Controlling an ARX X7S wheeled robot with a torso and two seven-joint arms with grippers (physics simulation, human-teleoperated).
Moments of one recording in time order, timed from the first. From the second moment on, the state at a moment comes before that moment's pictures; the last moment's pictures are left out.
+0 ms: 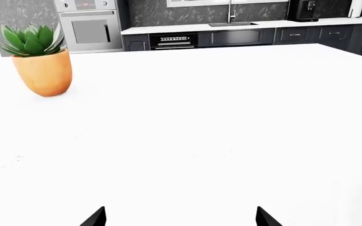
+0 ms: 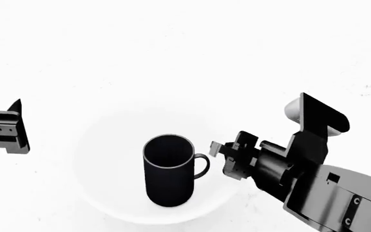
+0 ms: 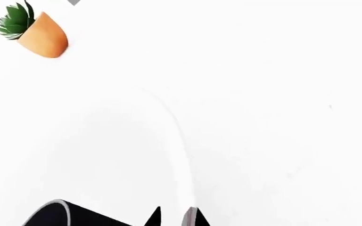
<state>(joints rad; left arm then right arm) -0.71 -0.54 0.10 0.29 -0.79 -1.00 -0.38 0.87 0.41 -0.03 0.24 1.39 1.18 0.43</state>
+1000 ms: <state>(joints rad) -0.71 -0.54 0.10 0.28 -0.81 -0.99 -0.38 0.80 0.35 0.21 0.18 1.54 1.00 0.57</state>
